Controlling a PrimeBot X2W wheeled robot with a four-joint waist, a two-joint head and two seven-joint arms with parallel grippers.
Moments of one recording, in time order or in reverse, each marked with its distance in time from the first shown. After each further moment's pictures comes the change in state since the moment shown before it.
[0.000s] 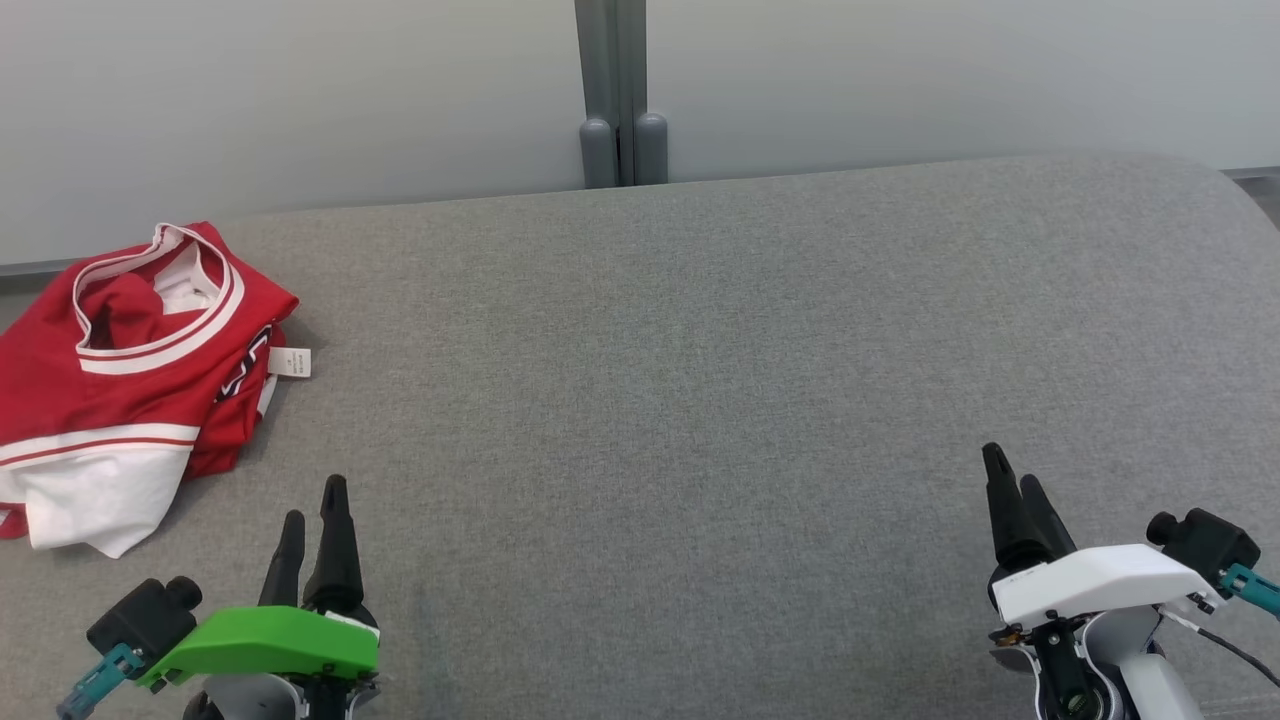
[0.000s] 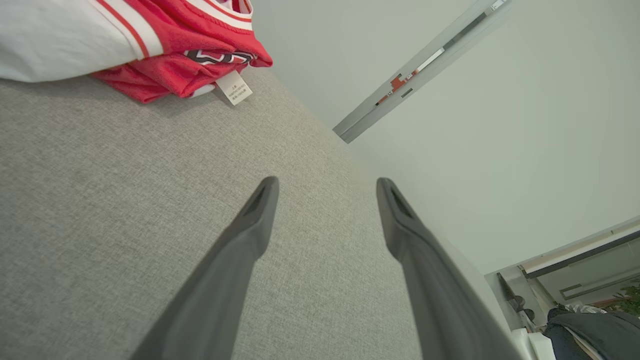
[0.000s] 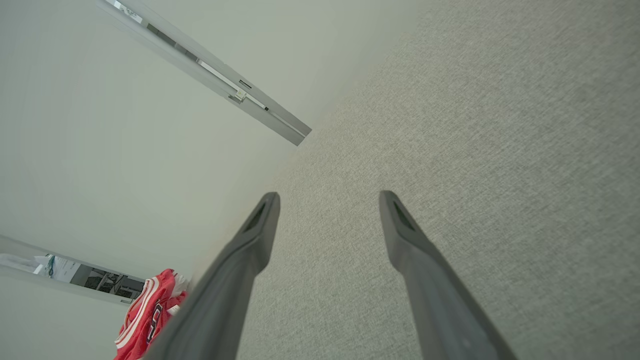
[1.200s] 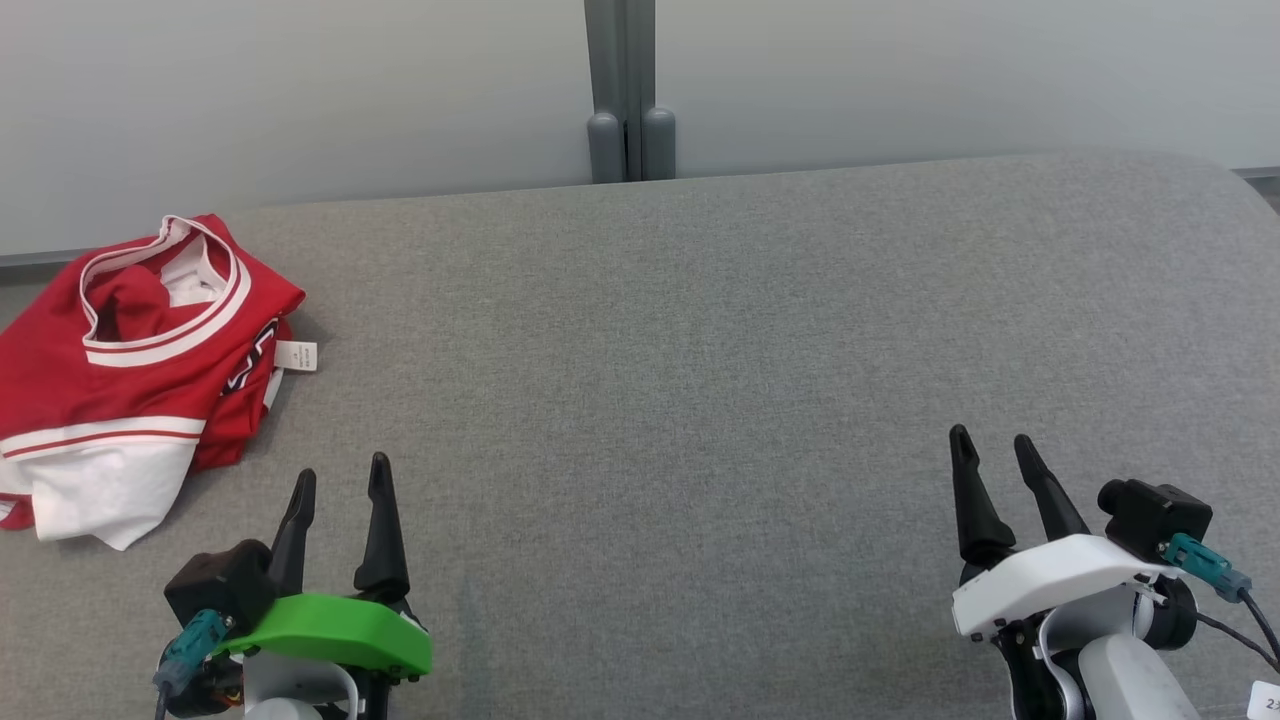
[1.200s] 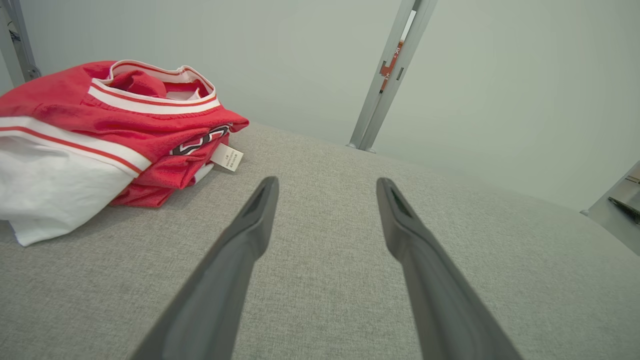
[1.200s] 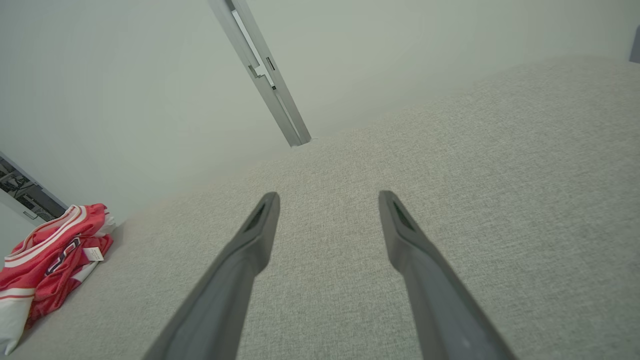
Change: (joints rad) left arm -0.014 0.012 -0.078 -0.023 0.469 0.045 -0.098; right arm -0.015 -0.004 0.042 -0.022 -0.448 0.001 -0.081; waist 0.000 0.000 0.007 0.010
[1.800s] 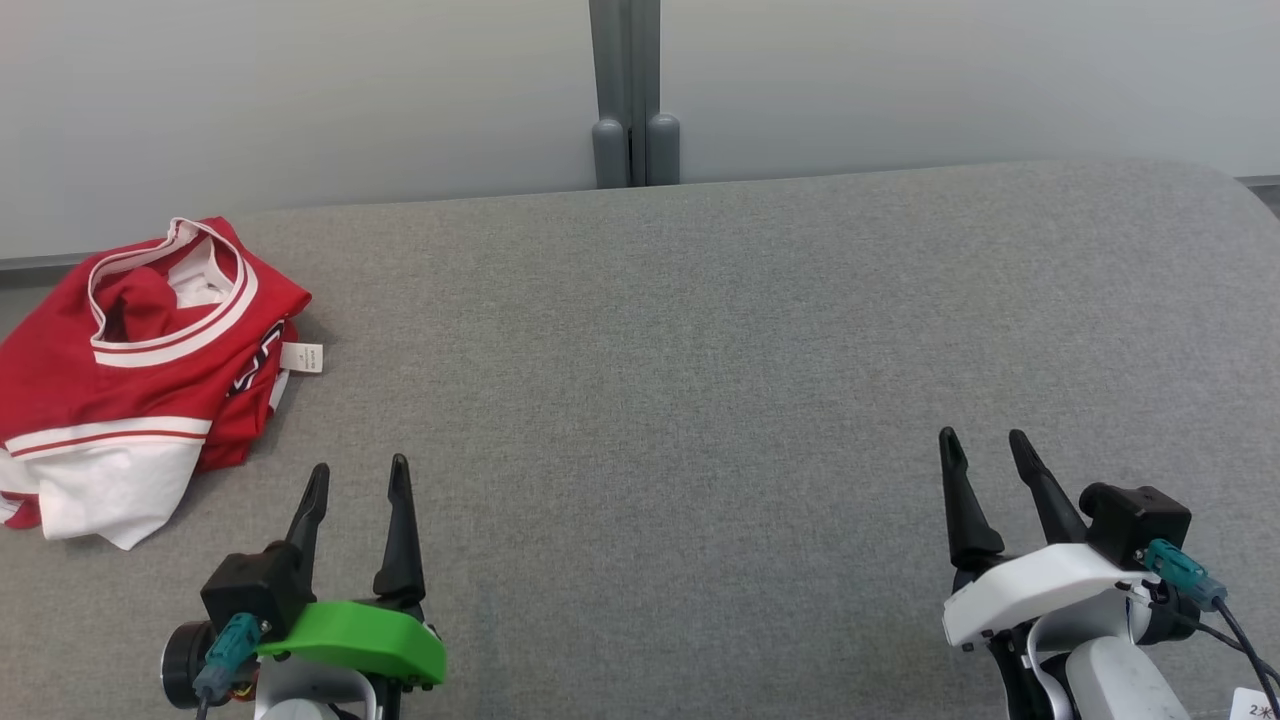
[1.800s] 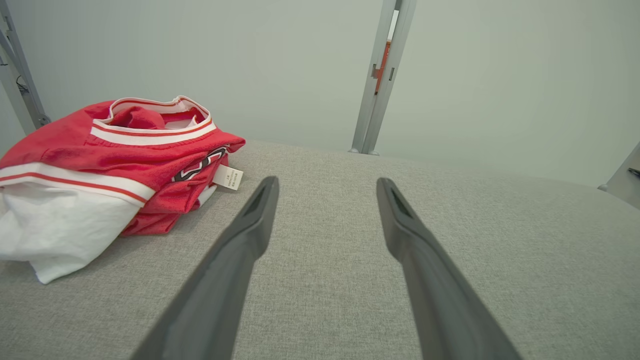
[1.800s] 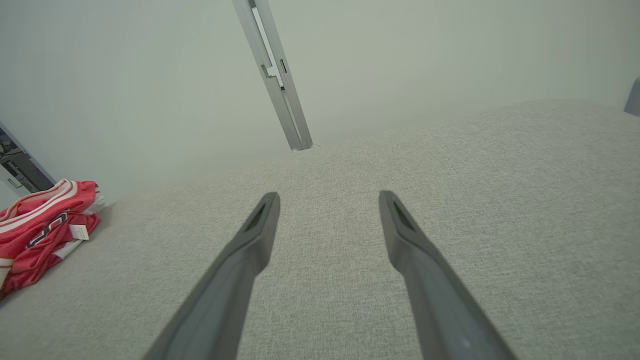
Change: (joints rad) left arm 0.001 -0.001 -0.021 0.008 0.130 0.001 -0.040; right arm 0.004 -0.002 0.014 0.001 -0.126 0.001 -0.041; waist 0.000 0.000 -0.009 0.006
